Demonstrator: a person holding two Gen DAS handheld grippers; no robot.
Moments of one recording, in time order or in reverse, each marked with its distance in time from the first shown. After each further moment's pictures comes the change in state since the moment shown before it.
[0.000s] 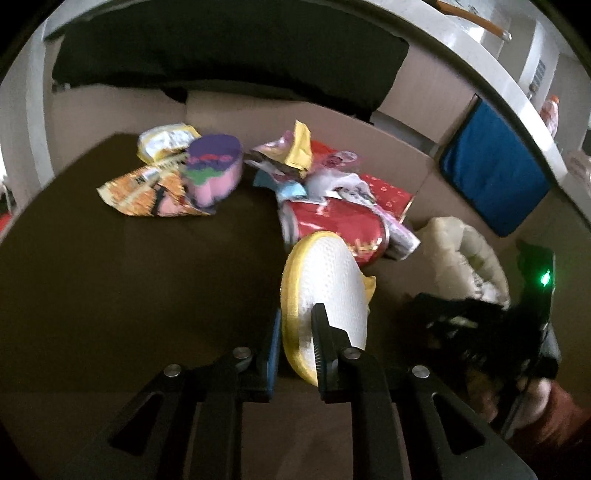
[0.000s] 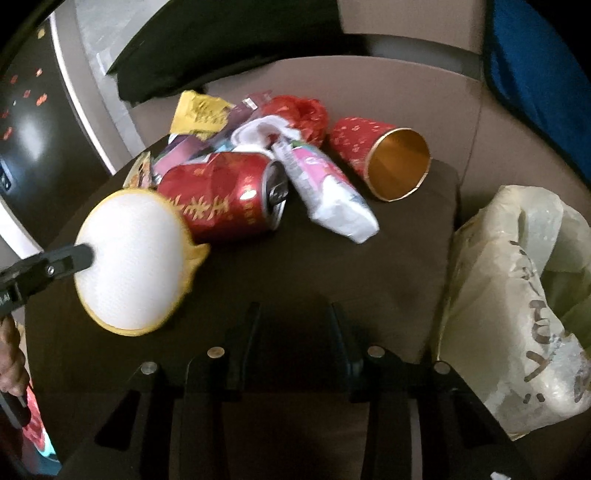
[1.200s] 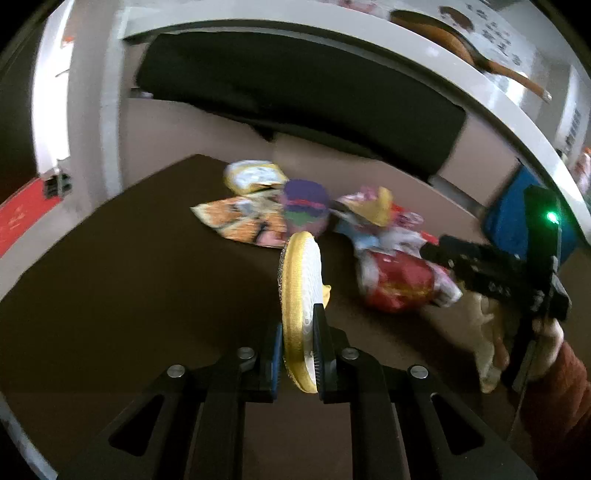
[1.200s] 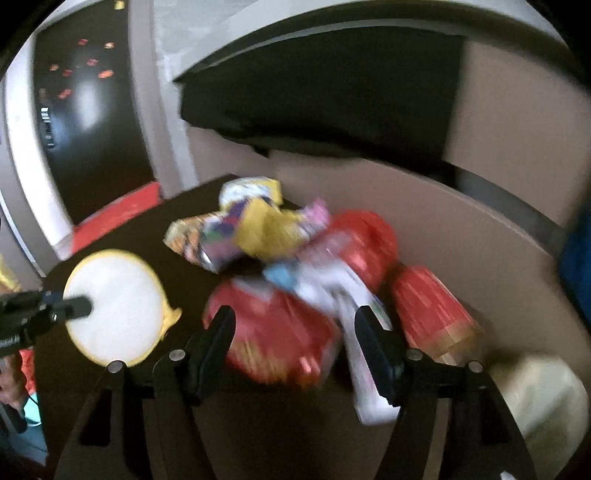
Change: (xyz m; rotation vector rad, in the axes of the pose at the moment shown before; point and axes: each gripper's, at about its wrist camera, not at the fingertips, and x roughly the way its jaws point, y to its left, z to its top) left arm -0.062 0.055 -0.008 -0.137 -0.174 0.191; right arm 0.015 0.046 0.112 -0.279 -0.178 0.130
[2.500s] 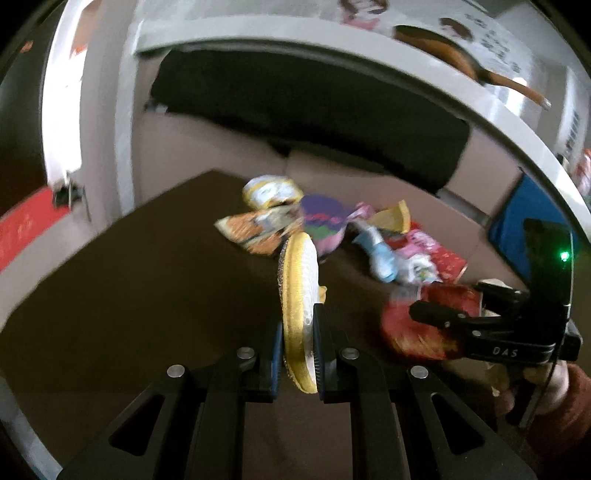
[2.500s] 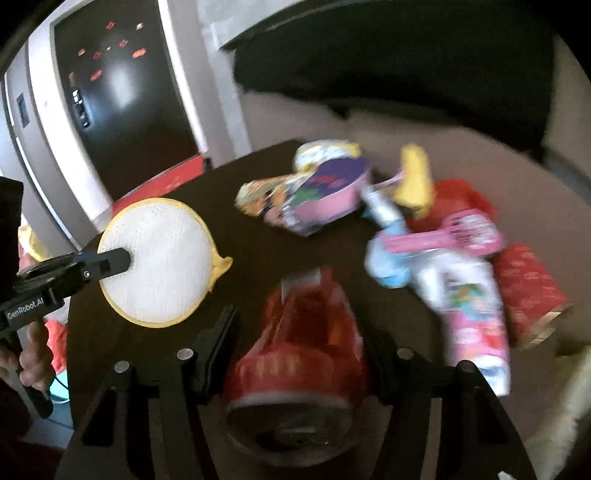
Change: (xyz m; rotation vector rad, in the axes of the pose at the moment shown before) left arm -0.017 0.000 0.000 0.029 -0.071 0.015; right arm -0.006 0.056 -0.032 -0.003 0.075 0.104
